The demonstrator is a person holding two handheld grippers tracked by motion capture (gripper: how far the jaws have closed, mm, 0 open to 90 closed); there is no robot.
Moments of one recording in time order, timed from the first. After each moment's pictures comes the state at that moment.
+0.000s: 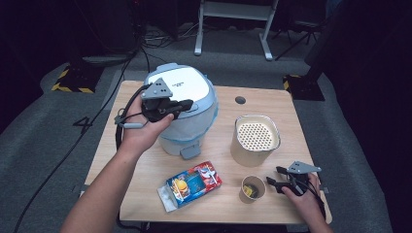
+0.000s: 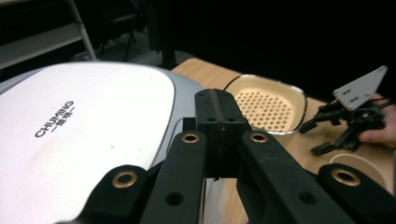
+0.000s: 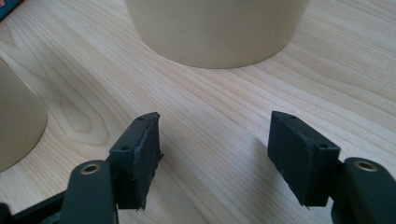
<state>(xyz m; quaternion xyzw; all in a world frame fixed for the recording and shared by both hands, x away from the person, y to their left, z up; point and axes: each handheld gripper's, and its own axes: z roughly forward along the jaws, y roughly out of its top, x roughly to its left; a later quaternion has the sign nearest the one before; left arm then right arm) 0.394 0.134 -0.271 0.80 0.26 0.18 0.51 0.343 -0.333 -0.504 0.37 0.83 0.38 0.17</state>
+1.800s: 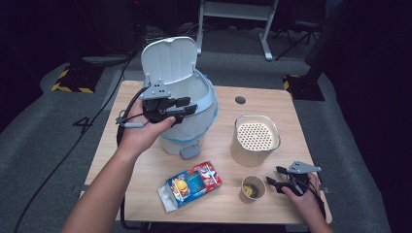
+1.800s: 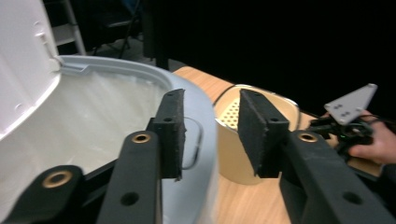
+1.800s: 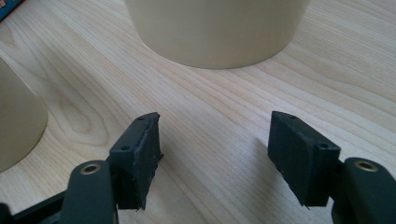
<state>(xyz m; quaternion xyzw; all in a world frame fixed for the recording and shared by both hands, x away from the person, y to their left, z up) 0.394 0.138 -0.281 0.78 0.27 0.15 0.55 0.344 -0.333 -0.504 0.37 0.83 0.38 0.17</state>
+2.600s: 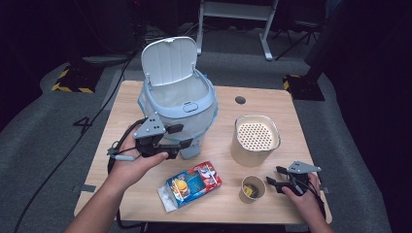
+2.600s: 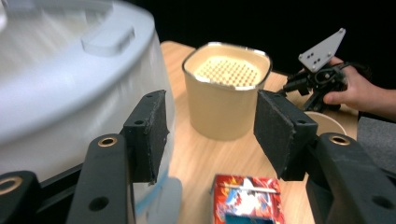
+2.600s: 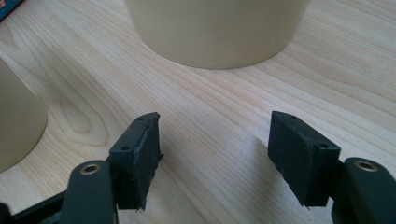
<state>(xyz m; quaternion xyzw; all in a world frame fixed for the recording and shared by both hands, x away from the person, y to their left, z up) 0.341 0.147 -0.335 0.80 0.25 0.14 0.52 0.344 -0.333 -0.504 0.37 0.83 0.38 0.17</state>
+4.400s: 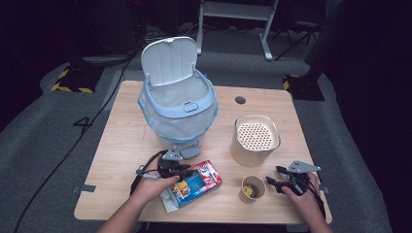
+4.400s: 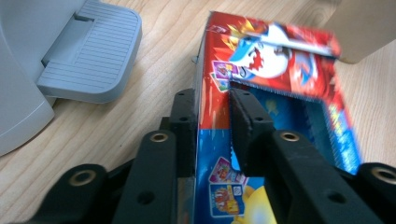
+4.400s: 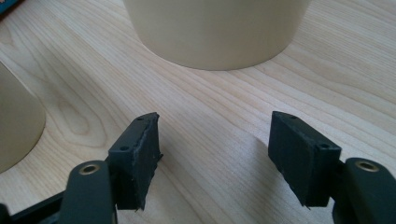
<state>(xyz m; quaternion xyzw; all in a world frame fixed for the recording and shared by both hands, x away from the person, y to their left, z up) 0.358 0.120 -0.481 0.86 0.31 0.02 0.41 0.345 -0.332 -0.504 0.37 0.83 0.38 0.17</state>
